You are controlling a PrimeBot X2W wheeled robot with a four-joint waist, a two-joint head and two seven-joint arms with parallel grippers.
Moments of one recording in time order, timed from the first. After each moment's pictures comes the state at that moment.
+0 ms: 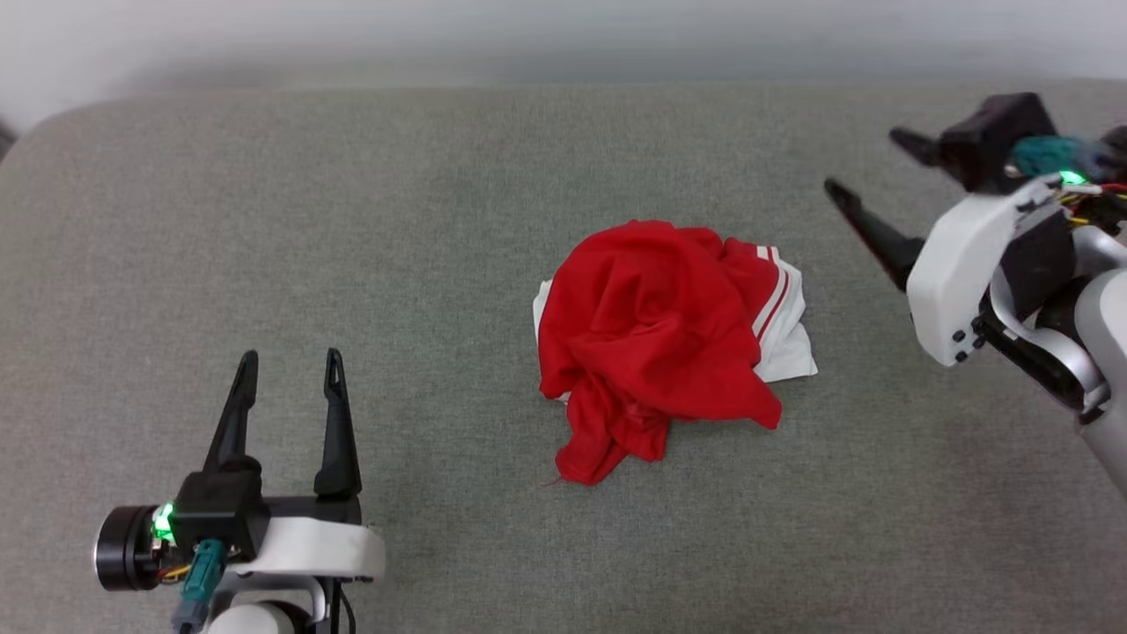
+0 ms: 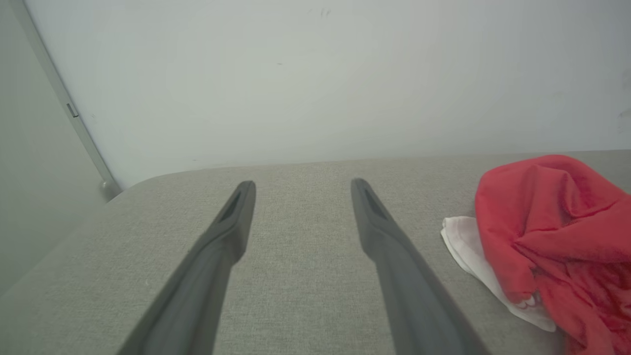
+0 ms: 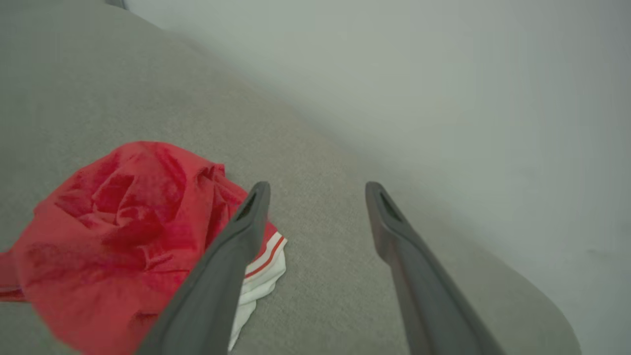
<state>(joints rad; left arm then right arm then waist) -0.04 0.06 0.01 -0.05 -0.03 0.02 -0.26 -0.77 -0.56 0.58 0.19 0.47 0.13 0.31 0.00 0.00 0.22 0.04</state>
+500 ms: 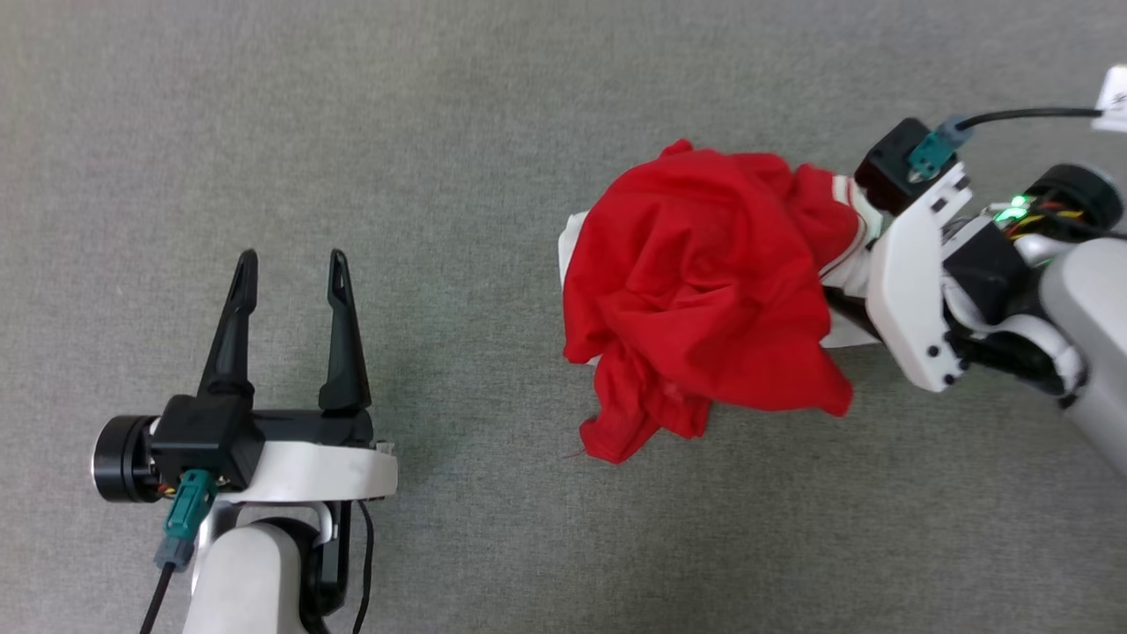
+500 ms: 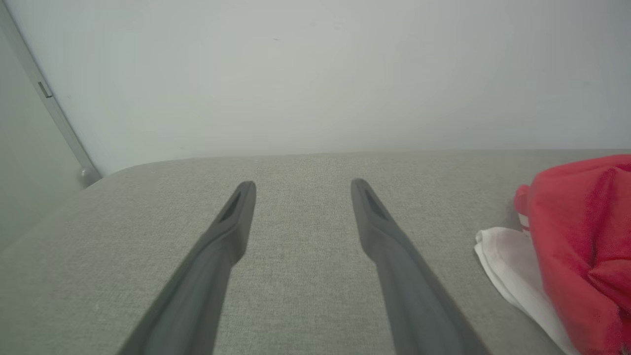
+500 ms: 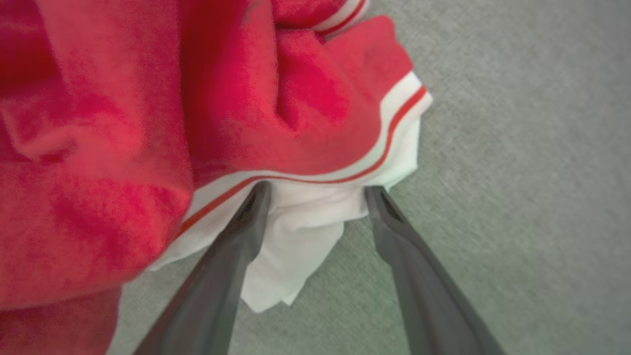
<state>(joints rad) -0.19 0.05 -0.02 -0.06 -0.07 0.02 -0.26 -0.95 -0.64 0.89 0.26 0.78 0.13 0.74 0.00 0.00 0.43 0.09</state>
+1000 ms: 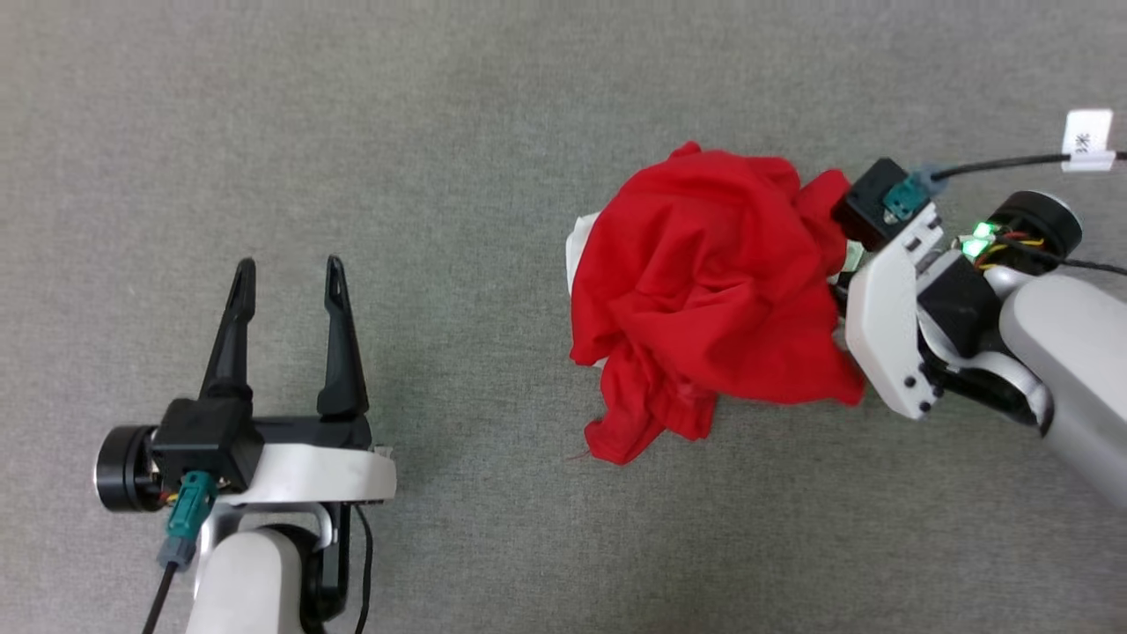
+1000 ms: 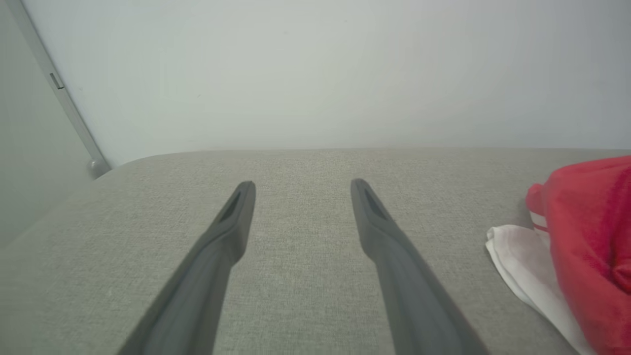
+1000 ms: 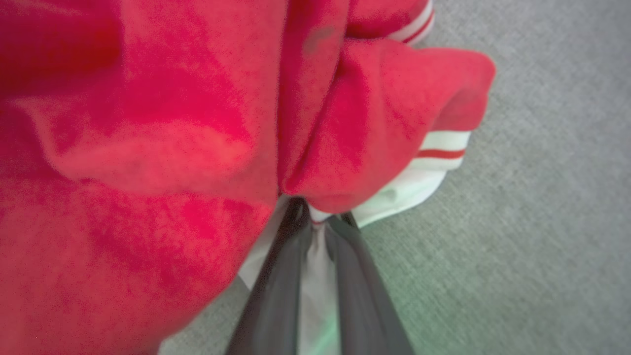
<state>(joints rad) -0.20 0.05 -0.02 -0.05 -0.08 0.03 -0.26 -0.98 -0.63 1.07 0.34 0.82 0.13 0.53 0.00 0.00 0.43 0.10</state>
